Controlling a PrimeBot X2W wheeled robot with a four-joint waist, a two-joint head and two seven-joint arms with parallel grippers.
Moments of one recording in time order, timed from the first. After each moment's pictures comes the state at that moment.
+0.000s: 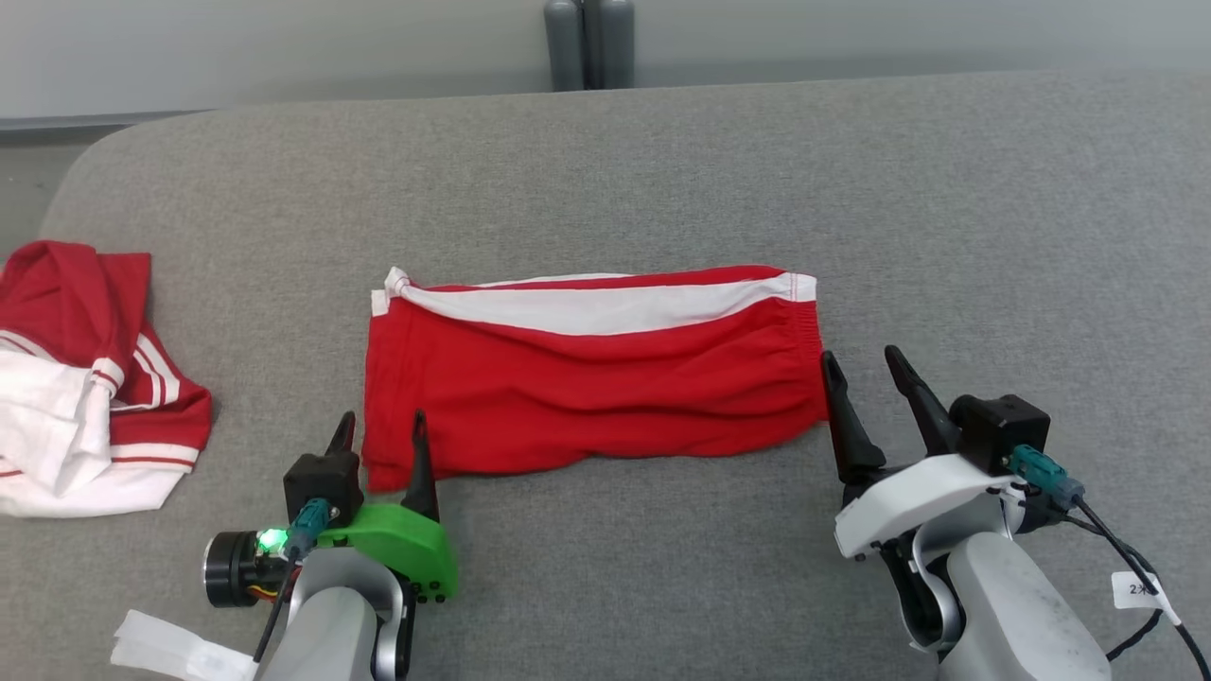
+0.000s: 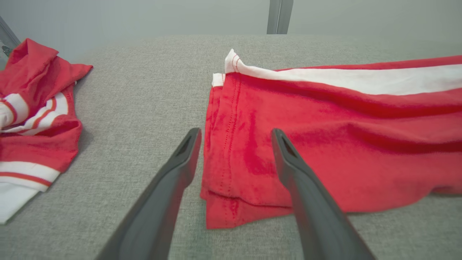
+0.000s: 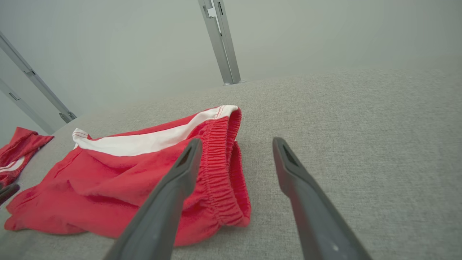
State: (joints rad) left arm -0.33 0.05 -0.22 0.66 -0.24 0.08 -0.26; right arm -0.28 -0.05 0.16 0.42 0.30 0.13 -0.26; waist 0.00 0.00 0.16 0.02
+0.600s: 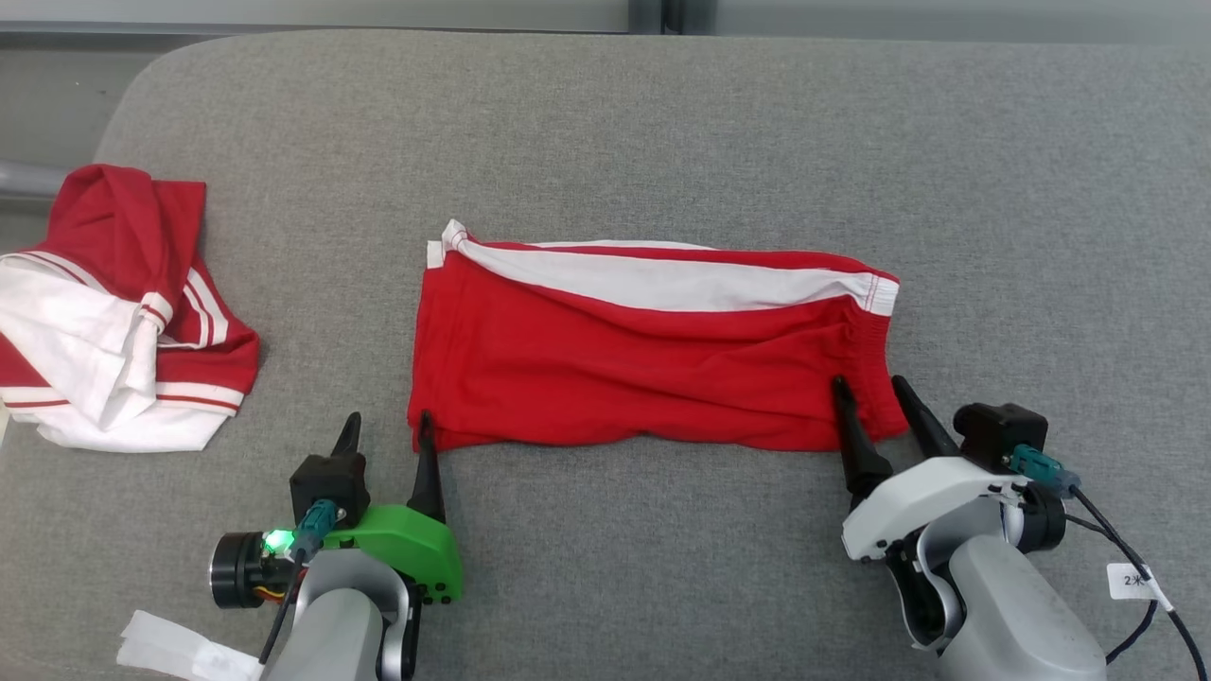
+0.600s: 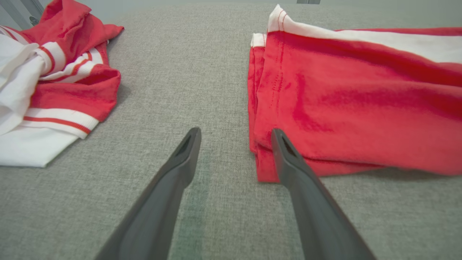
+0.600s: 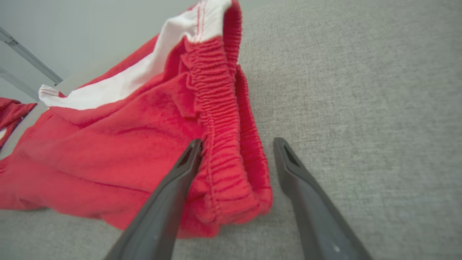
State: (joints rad) left arm -0.32 0.05 -0.25 0.65 -0.25 0.10 -0.26; right arm -0.35 -0.05 0.14 0.64 0.37 0.13 -0.26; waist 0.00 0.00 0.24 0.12
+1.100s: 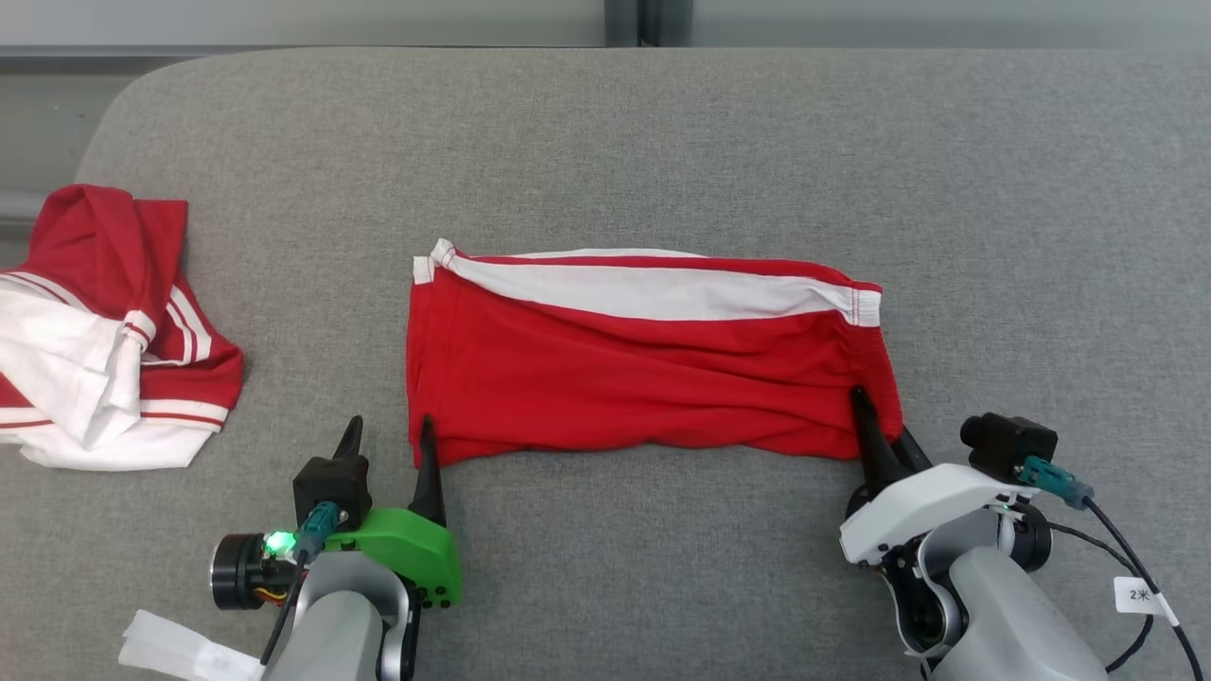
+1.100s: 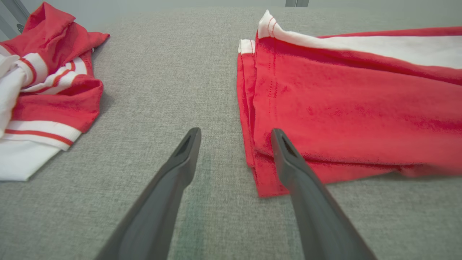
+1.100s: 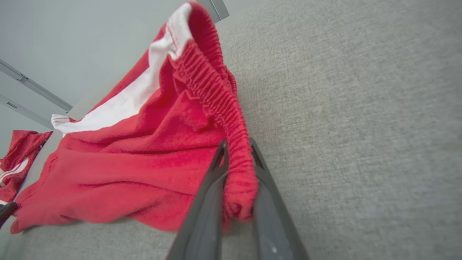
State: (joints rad) left arm -0.32 0.05 -0.25 0.66 -0.24 0.09 -0.26; right arm -0.33 -0.05 0.17 0.63 0.52 0.13 -0.26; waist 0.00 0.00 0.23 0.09
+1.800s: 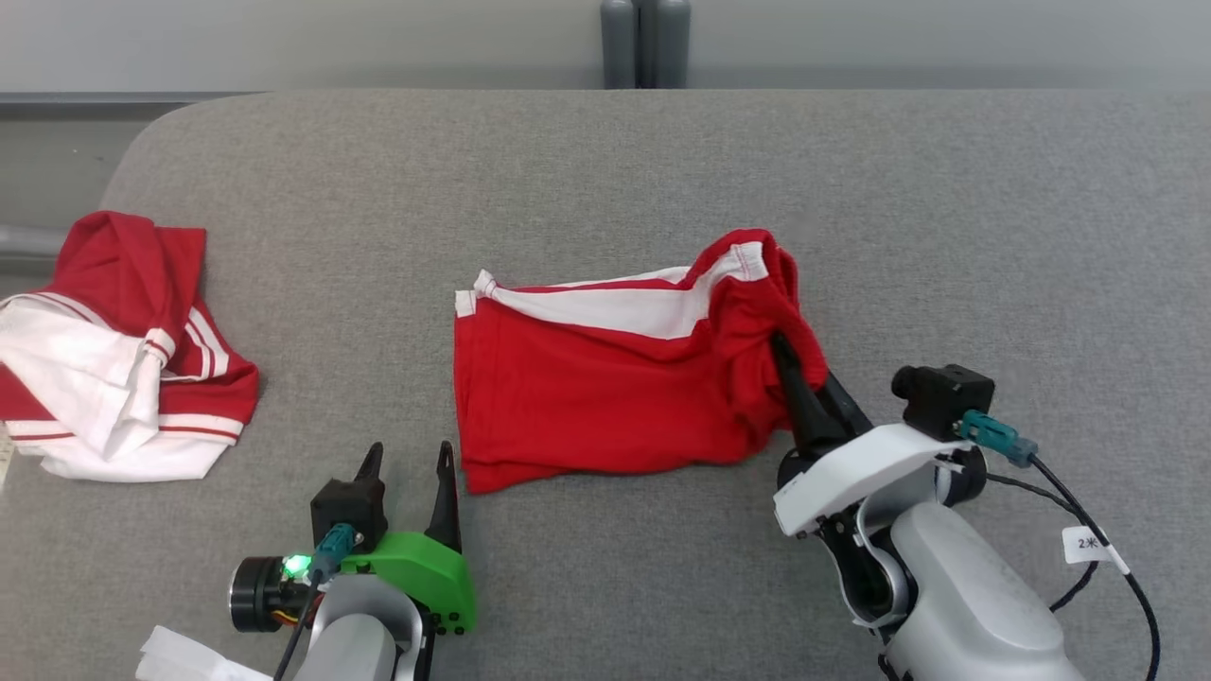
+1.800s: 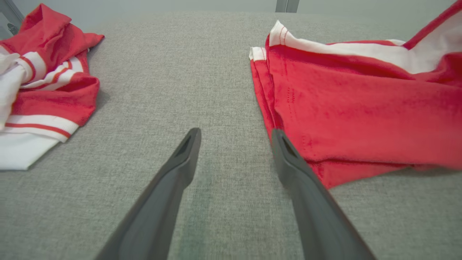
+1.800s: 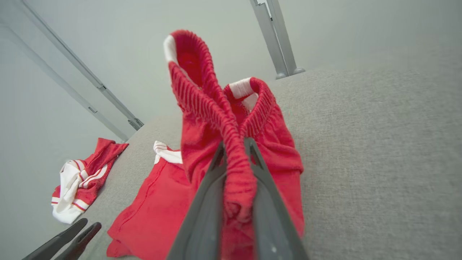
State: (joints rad) left arm -0.29 0.05 -0.29 0.67 -0.27 0.08 -0.26; right arm -0.38 -0.06 0.33 0.48 0.58 0.13 -0.26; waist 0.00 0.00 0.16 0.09
